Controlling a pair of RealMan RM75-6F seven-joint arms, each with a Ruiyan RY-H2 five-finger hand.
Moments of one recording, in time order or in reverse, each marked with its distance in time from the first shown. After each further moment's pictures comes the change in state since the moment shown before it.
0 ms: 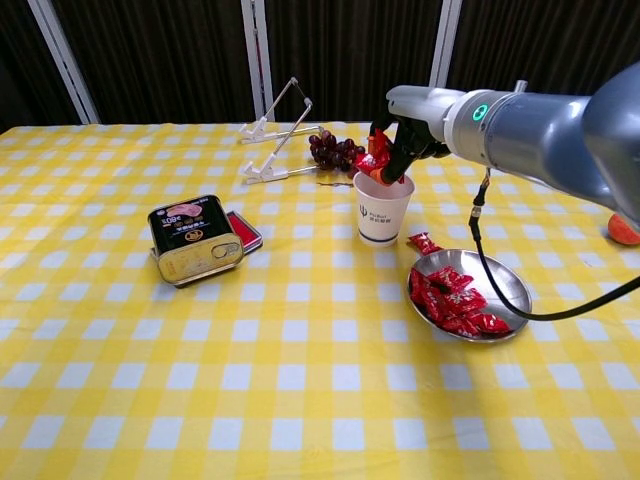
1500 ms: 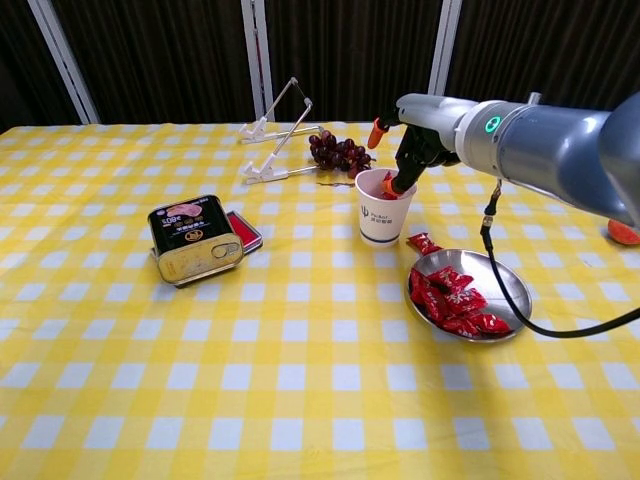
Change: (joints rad) left arm 0.001 -0.002 0.000 0.001 0.001 0.005 0.002; right arm -0.024 0.001 -0.025 -0.023 -0.027 0.043 0.034
